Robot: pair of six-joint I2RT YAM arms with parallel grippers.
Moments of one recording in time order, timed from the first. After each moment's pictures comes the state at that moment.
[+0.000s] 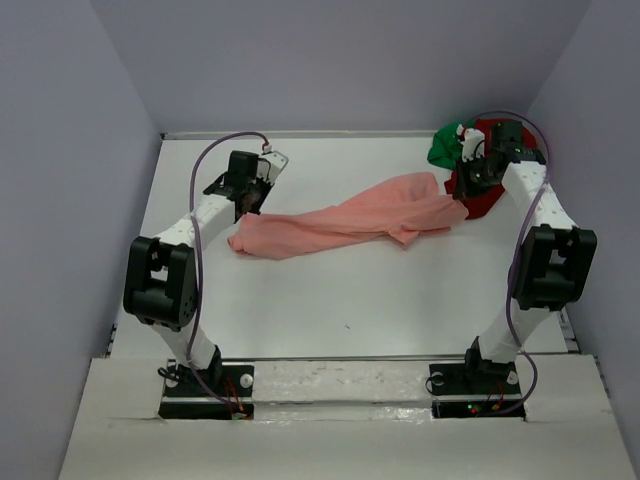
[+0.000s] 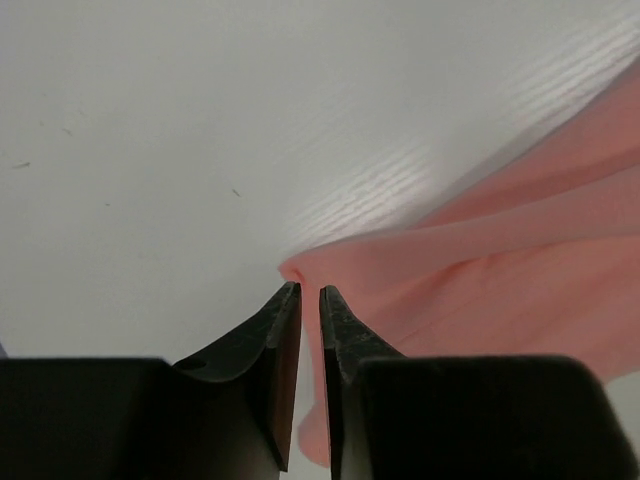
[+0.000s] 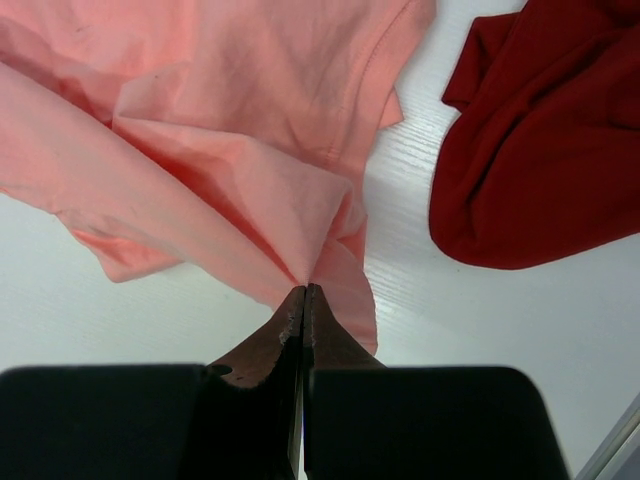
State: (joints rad) left arm -0.27 1.66 1.20 -0.27 -0.09 0.39; right arm -0.11 1.78 1.57 -0.80 -0.36 -0.34
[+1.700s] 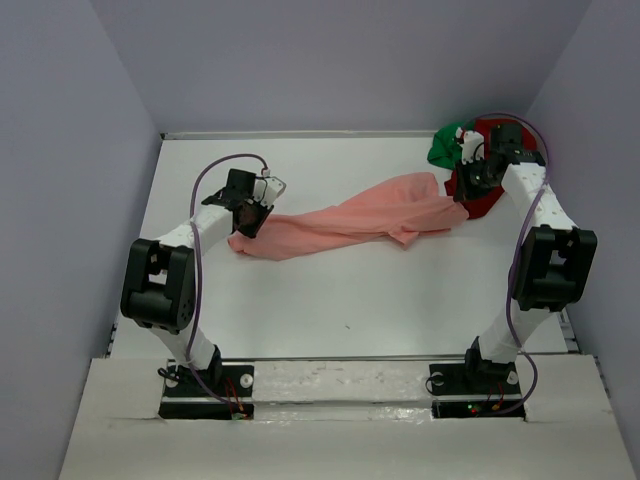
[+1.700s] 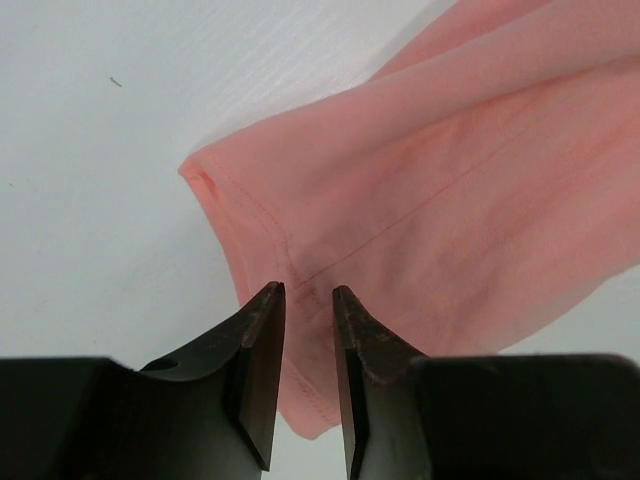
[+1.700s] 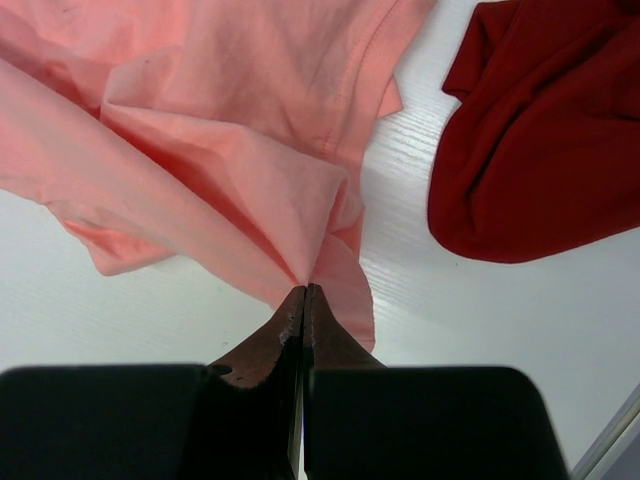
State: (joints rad) left arm -0.25 1.65 1.07 -0.38 0.01 0.40; right arm -0.11 1.77 1.55 -0.80 -0.35 -0.36
